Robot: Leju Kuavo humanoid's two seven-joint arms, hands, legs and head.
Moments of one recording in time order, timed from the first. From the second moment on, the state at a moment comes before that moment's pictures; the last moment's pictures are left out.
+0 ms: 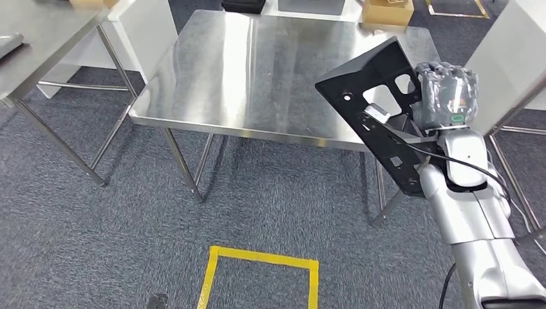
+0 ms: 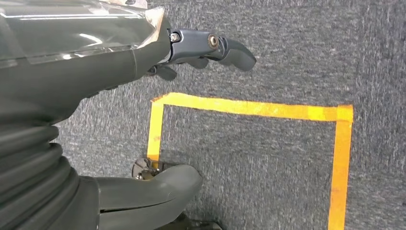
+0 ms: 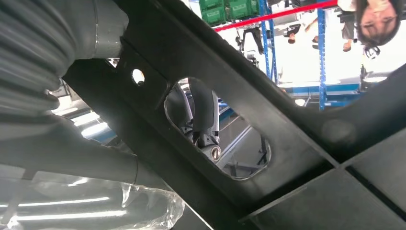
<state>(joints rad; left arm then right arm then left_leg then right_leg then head) -0.14 -0.21 0.82 -0.22 -0.51 0.32 -0.50 -0.82 -0.22 0.38 -1.08 1.33 -0.38 -0.05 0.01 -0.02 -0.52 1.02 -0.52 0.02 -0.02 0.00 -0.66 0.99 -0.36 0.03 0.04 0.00</state>
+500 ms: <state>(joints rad) -0.14 -0.21 0.82 -0.22 -0.51 0.32 -0.50 -0.83 -0.21 0.40 -1.07 1.33 -0.37 -0.05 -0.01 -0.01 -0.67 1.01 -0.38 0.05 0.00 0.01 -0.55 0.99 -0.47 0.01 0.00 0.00</state>
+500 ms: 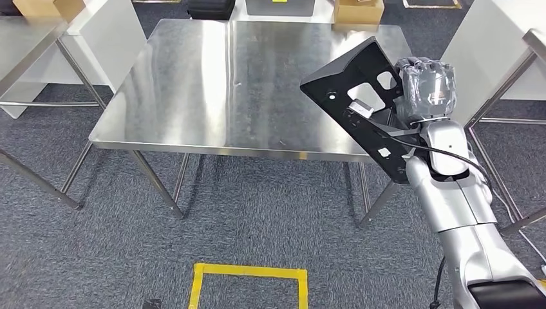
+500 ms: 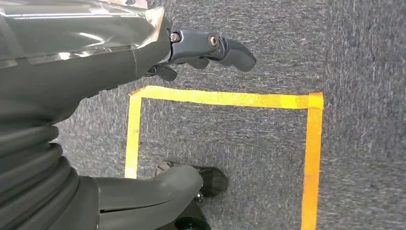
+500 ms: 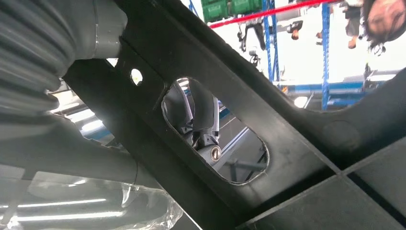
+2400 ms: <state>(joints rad) -0.14 -0.20 0.83 -0.22 -0.51 0.32 -0.49 -1.32 0.01 0.44 -0.59 1.39 -0.30 -0.06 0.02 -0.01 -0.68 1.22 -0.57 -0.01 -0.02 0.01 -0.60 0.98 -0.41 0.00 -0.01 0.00</state>
